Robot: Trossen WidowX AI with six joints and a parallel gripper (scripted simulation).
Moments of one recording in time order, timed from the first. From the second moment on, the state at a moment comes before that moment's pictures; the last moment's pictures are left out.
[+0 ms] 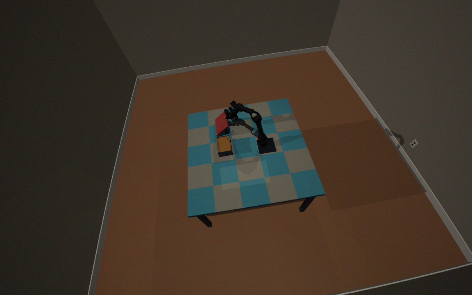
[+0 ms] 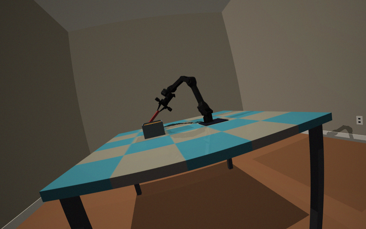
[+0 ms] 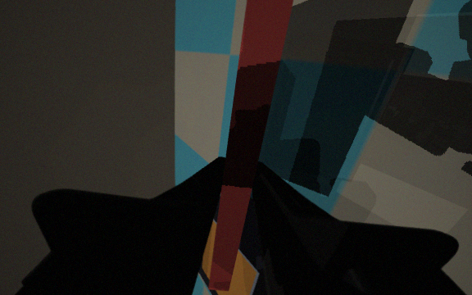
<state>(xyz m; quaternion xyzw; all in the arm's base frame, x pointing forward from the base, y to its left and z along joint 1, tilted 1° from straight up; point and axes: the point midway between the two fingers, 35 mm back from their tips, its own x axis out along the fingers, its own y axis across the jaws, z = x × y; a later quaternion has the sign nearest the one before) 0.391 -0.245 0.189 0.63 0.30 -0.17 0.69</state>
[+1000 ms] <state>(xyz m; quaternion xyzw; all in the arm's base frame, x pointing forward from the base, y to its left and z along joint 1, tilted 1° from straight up) 0.391 -0.245 0.165 0.63 0.30 -0.17 0.69</state>
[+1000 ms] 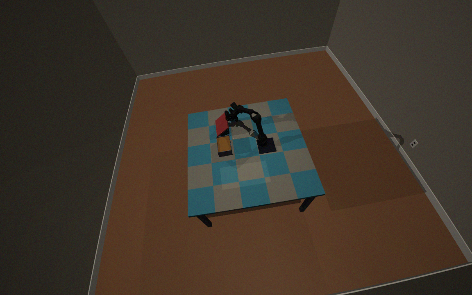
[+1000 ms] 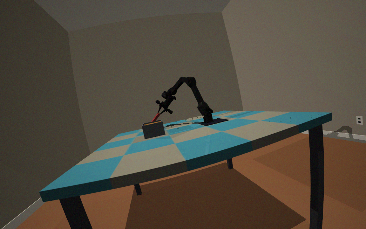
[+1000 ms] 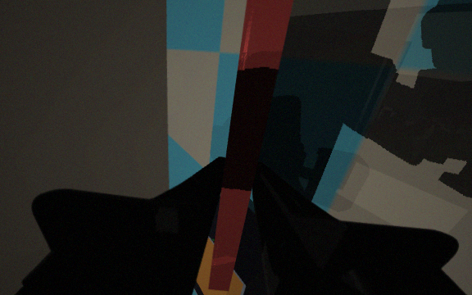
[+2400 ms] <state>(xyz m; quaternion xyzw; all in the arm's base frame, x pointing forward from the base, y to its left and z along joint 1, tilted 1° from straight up) 0.395 -0.247 0.142 0.63 0.29 -0.16 0.70</state>
